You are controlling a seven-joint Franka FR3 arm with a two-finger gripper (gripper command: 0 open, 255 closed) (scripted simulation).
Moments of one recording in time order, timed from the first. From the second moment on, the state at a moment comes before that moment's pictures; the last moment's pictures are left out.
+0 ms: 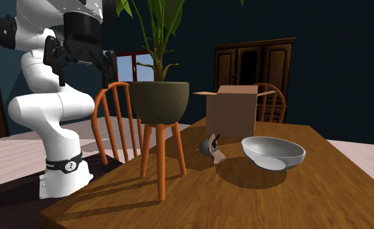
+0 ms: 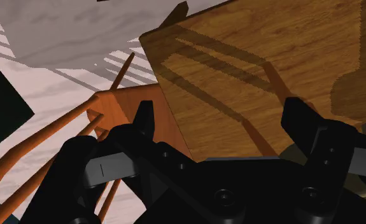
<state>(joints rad) 0.02 -0.83 0.00 -2.45 -0.08 1.68 0.13</state>
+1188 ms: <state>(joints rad) 0.02 -0.56 0.43 -2.37 0.15 1.81 0.82</state>
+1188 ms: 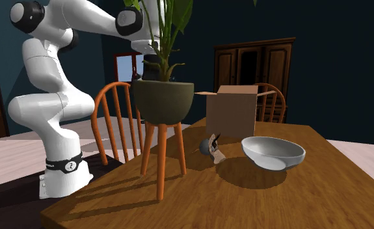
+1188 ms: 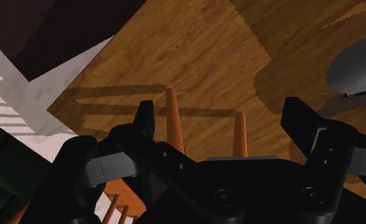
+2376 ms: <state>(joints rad) 0.02 0.26 0.73 -1.79 -0.18 1.89 1.72</state>
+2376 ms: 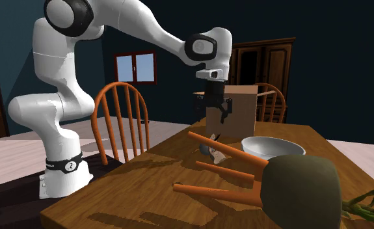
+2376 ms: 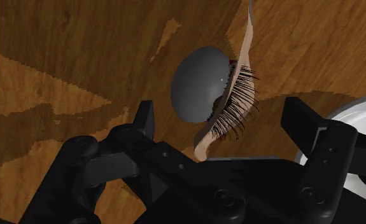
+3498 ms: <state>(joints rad) 0.08 0.39 0.70 -1.76 -0.26 1.95 1.82</state>
